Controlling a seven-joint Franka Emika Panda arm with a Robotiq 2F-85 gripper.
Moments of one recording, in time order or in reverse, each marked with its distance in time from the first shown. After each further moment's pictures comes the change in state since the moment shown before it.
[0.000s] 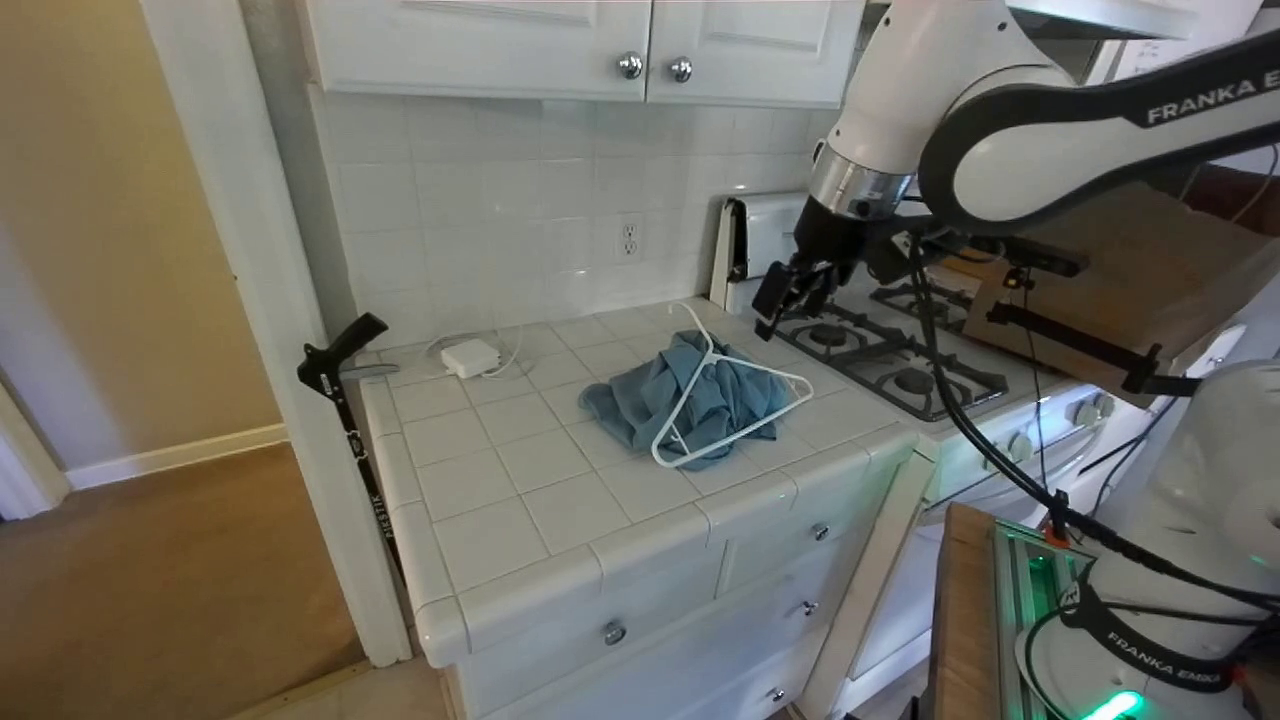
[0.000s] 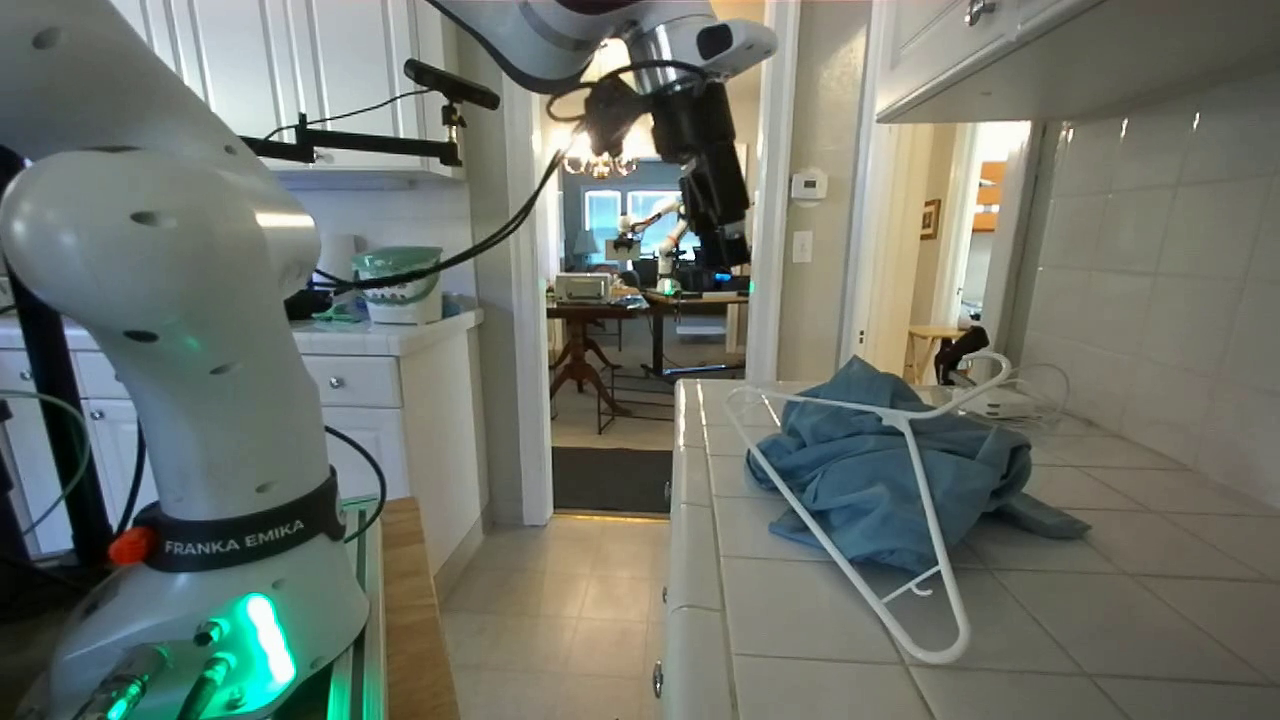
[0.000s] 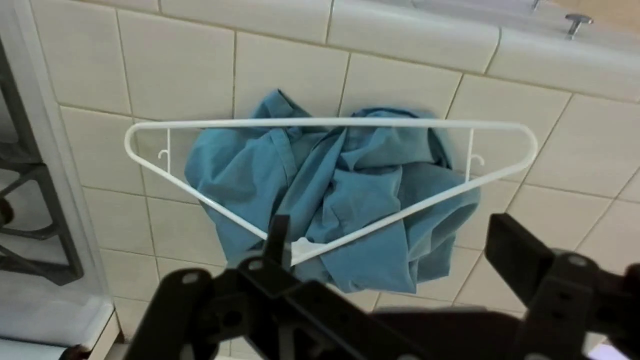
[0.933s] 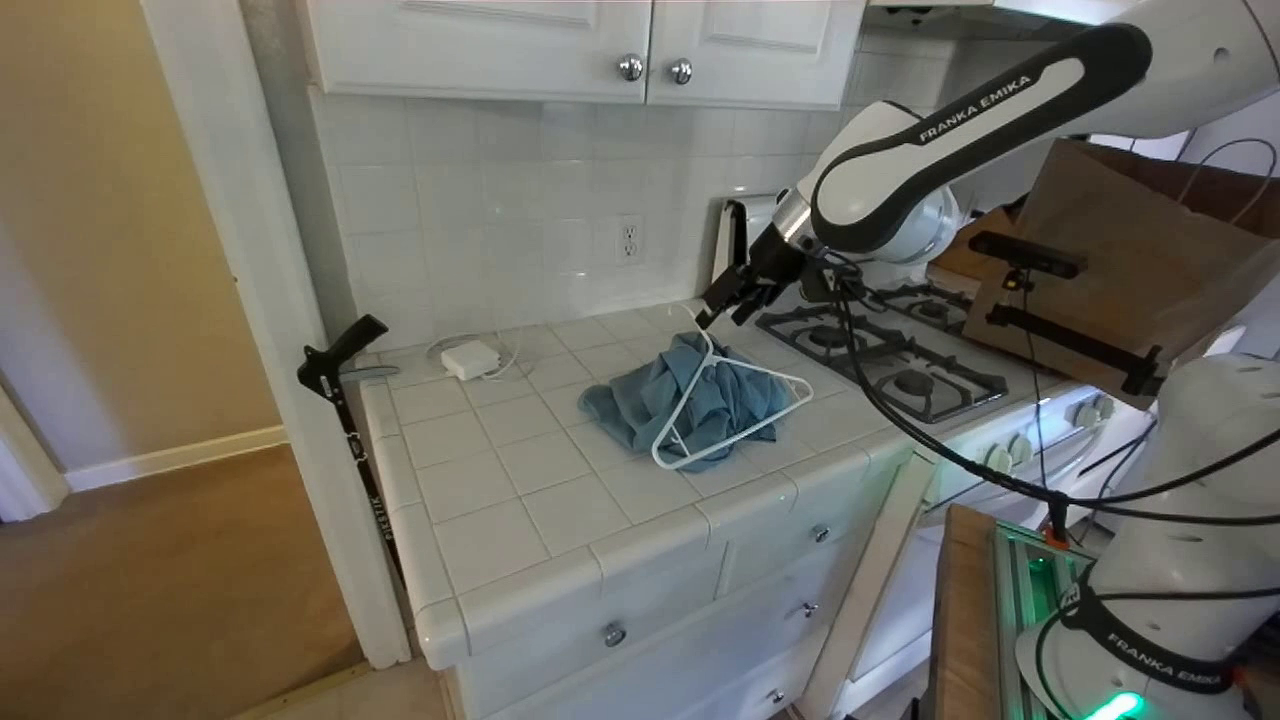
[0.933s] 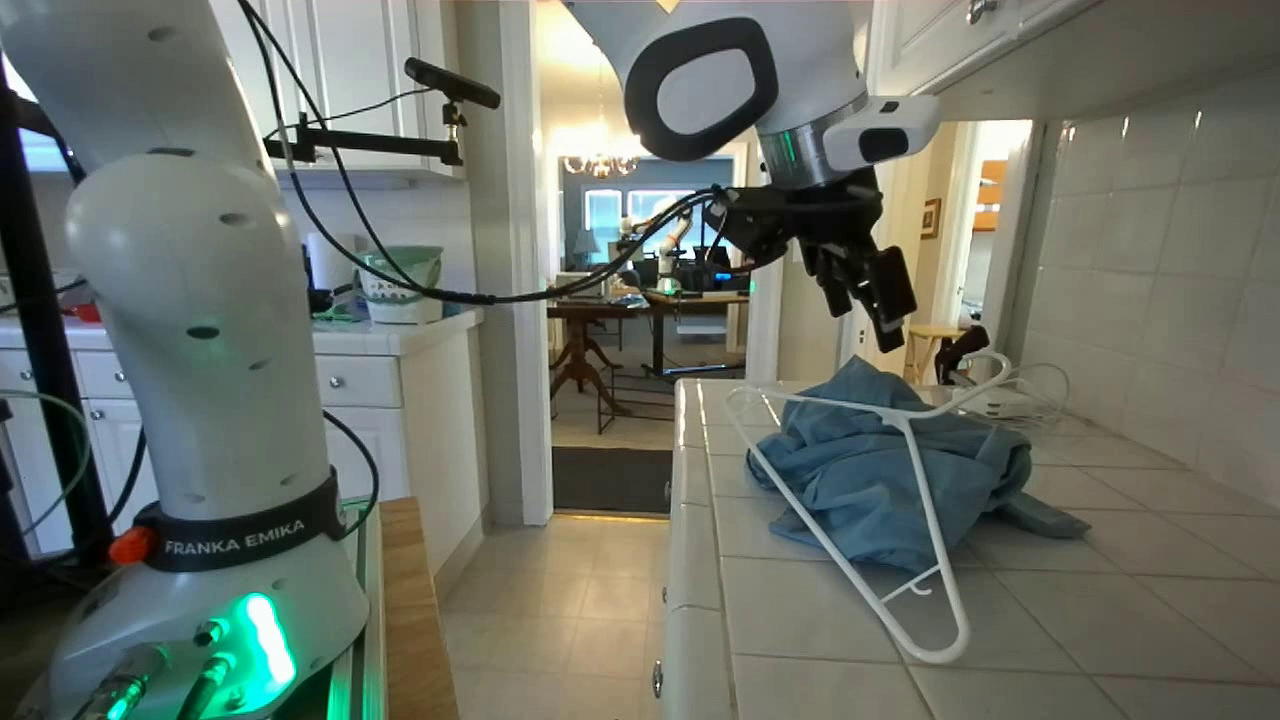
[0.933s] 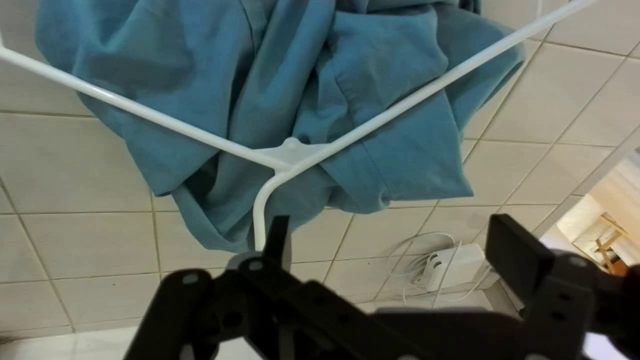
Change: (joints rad) arm 0.284 0.351 -0.487 0.046 0.430 0.558 -0.567
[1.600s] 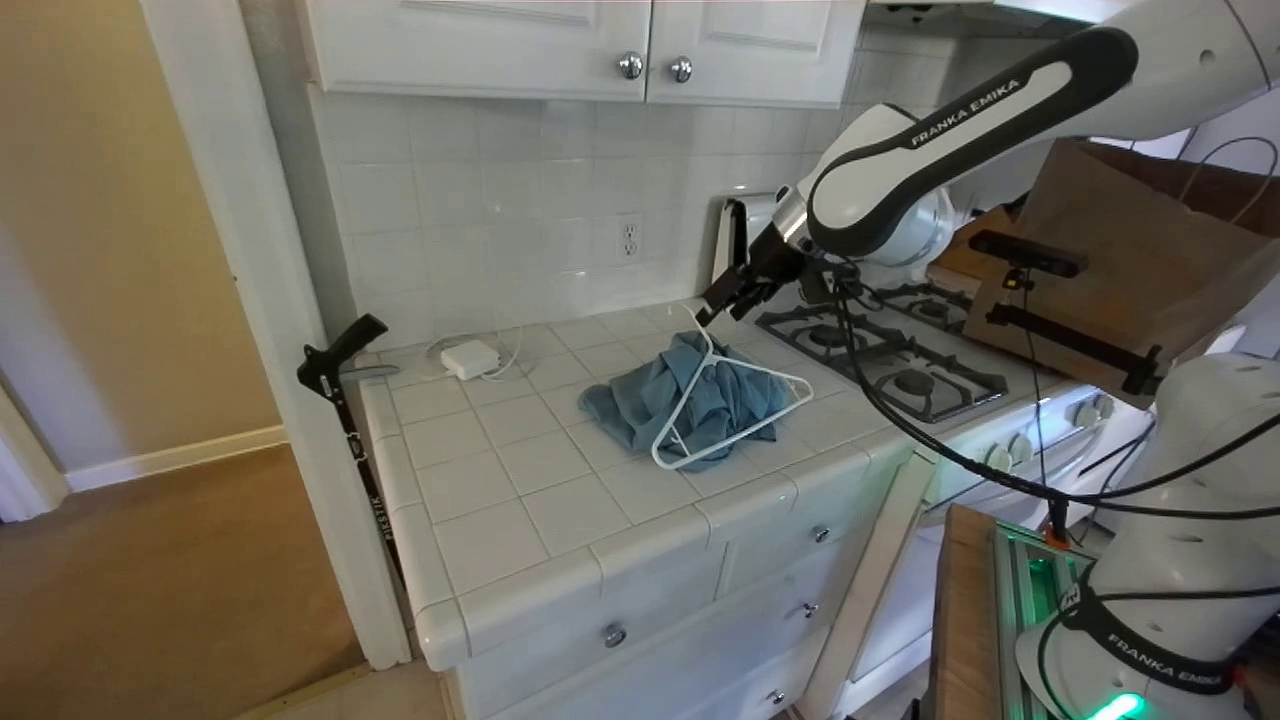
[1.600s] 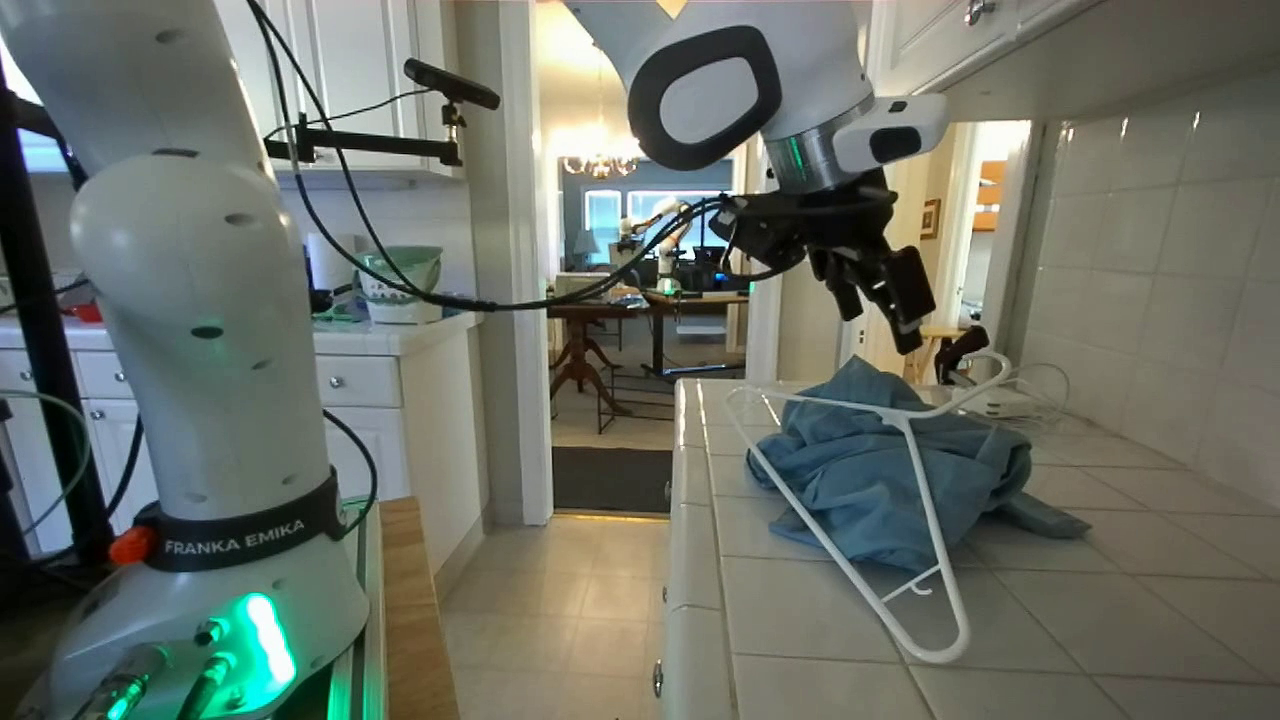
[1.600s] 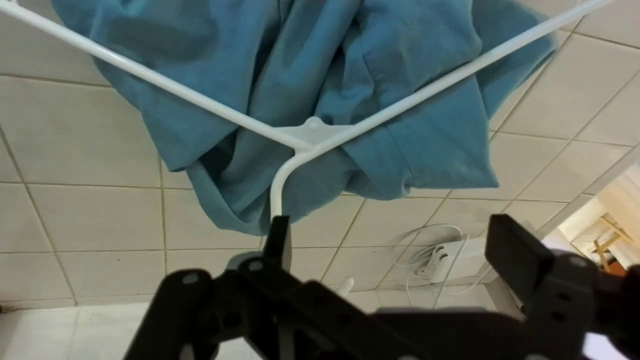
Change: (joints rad) arm 0.019 0.022 -0.031 0.003 0.011 0.053 -0.070
